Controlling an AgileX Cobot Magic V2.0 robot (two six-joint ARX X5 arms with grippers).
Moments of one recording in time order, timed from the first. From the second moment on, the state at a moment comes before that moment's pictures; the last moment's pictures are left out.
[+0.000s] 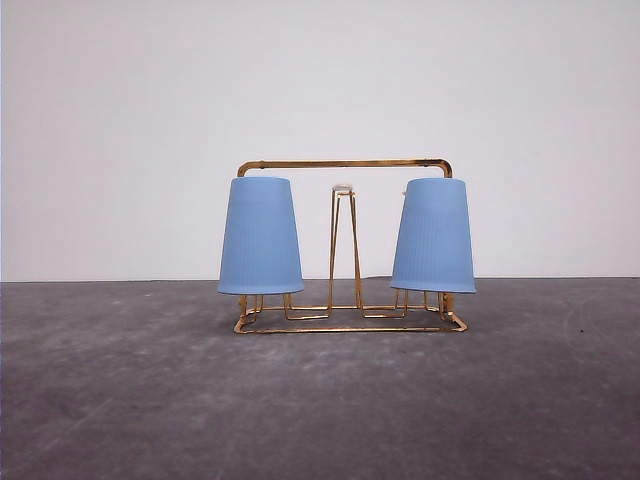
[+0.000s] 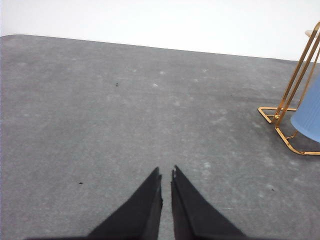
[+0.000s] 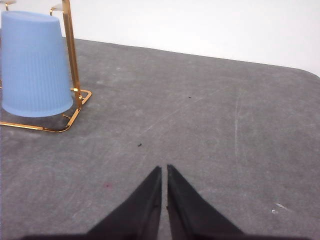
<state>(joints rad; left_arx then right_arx) -0.03 0.00 0.03 -0.18 0.02 -0.09 0.05 0.00 0.01 -0.16 -0.03 -0.06</state>
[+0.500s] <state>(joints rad) -0.03 0.00 0.03 -0.18 0.02 -0.09 0.05 0.00 0.01 -0.16 -0.03 -0.06</state>
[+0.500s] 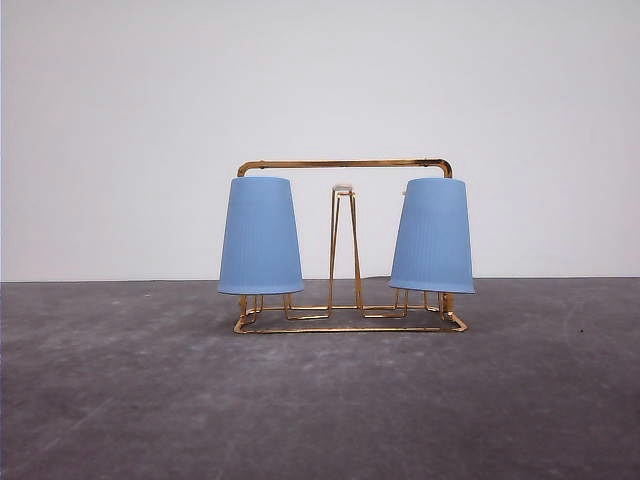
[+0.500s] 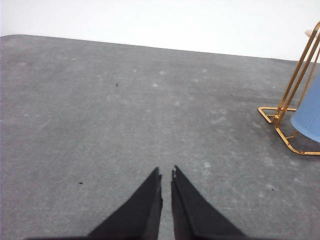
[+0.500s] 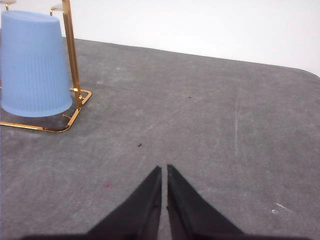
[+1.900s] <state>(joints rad) -0.03 0.00 0.03 -0.18 0.02 -0.09 0.05 0.00 0.01 -0.16 -0.03 -0.05</state>
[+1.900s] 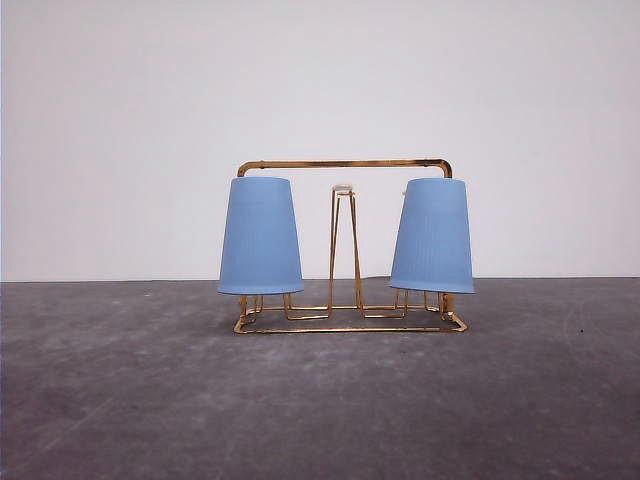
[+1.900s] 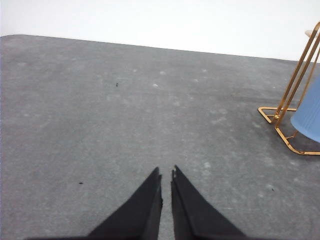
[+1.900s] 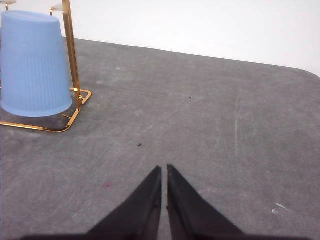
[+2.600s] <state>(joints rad) -0.03 0.00 0.03 -0.18 0.02 -0.09 0.05 0.00 0.01 -0.16 -0.03 -0.05</state>
